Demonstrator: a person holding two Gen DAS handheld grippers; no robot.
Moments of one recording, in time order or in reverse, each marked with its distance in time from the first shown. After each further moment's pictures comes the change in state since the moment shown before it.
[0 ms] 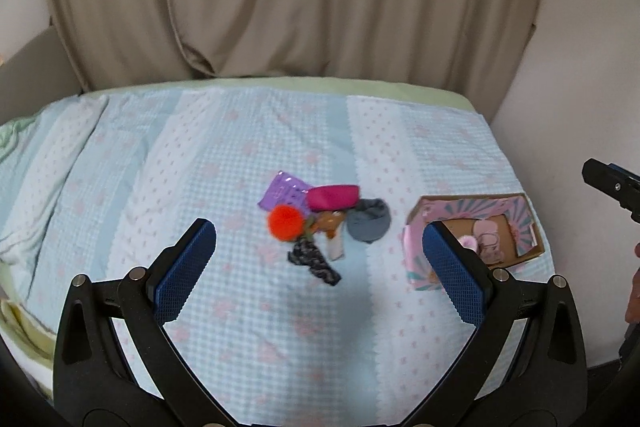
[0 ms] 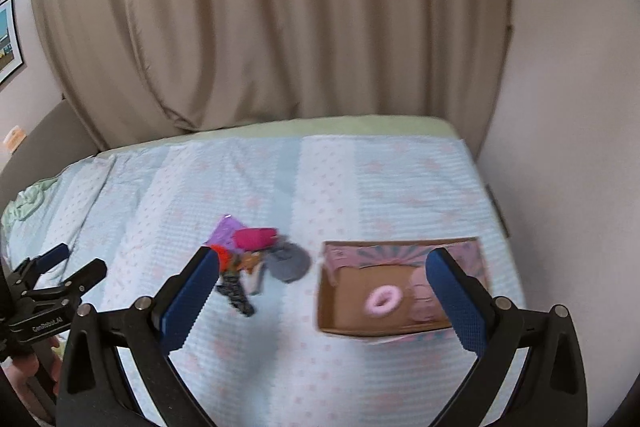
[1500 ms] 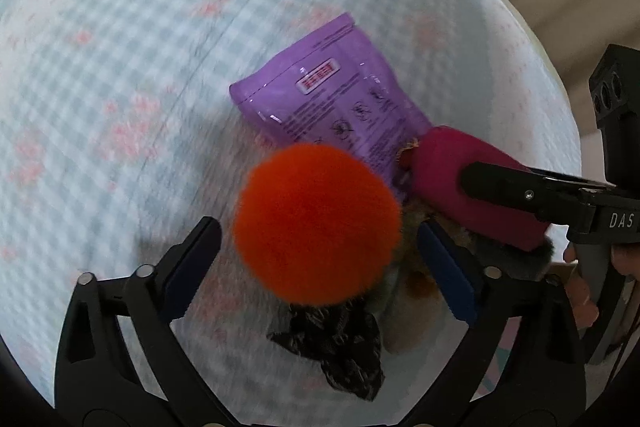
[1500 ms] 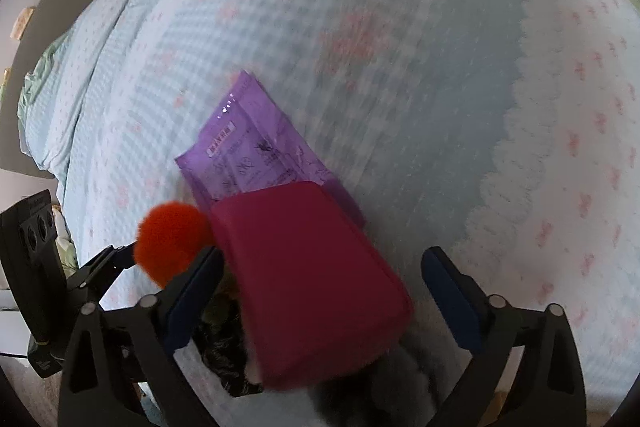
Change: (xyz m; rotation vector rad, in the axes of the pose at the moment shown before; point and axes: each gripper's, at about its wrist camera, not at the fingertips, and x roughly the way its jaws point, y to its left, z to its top) left arm 0.419 0.100 -0.075 -0.460 0.458 -0.079; right arm 0.503 0.108 -0.024 -0.275 0.757 0.422
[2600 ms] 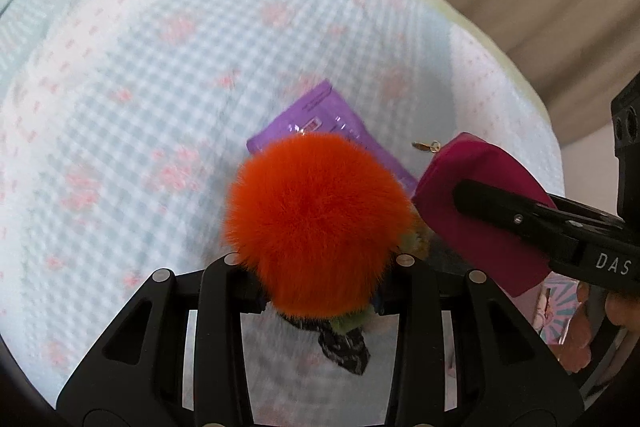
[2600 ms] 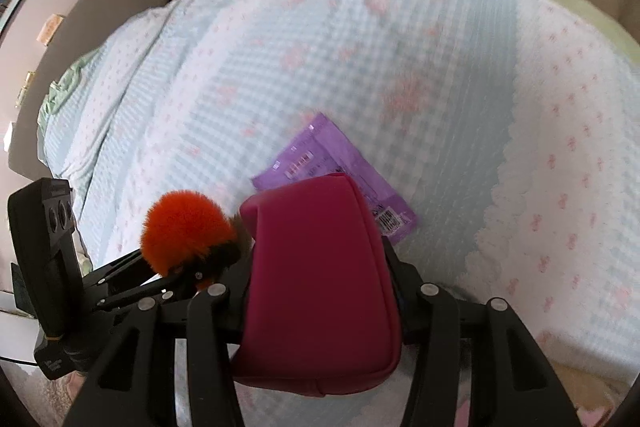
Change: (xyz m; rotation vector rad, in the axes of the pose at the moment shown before) left arm -0.064 -0.005 0.001 0.030 -0.116 -0.007; right arm -0.071 0.064 -0.033 -0.021 -0.200 -0.012
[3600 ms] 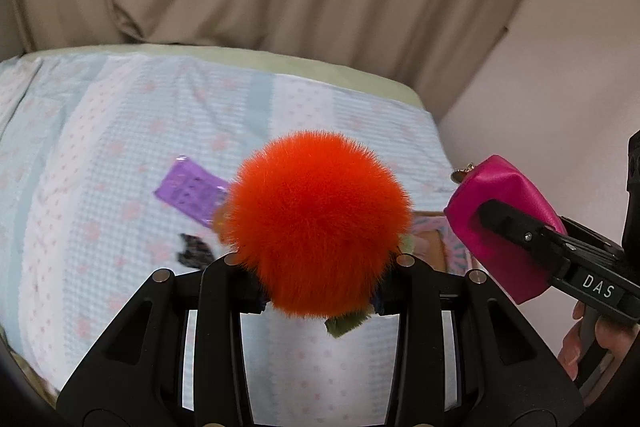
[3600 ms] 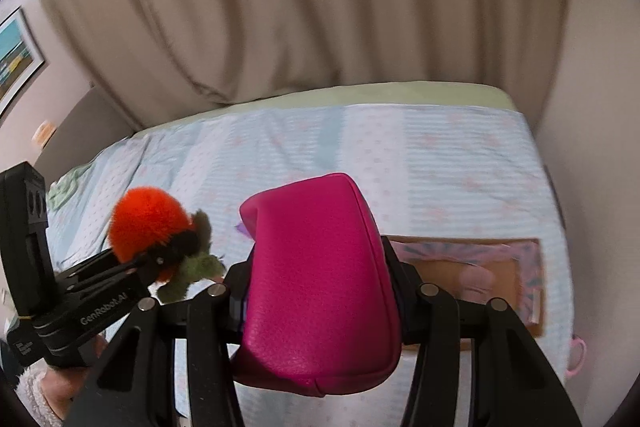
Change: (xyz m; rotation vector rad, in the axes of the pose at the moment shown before) left arm -0.258 -0.201 -0.098 0.356 -0.192 -0.134; right arm -0.320 0.010 -0.188 0.236 -0.444 -0.257
